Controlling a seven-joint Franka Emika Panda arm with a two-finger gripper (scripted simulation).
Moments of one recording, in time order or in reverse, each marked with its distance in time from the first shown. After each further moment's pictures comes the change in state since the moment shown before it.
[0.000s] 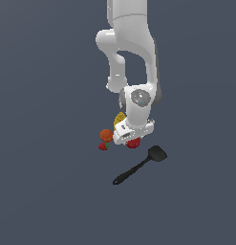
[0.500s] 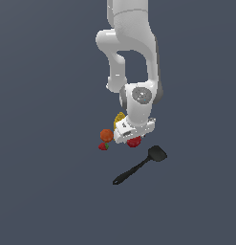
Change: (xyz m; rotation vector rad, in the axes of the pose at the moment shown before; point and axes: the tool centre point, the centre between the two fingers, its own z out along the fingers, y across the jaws) arm -0.002 -0.004 -0.009 0.001 -0.003 0.000
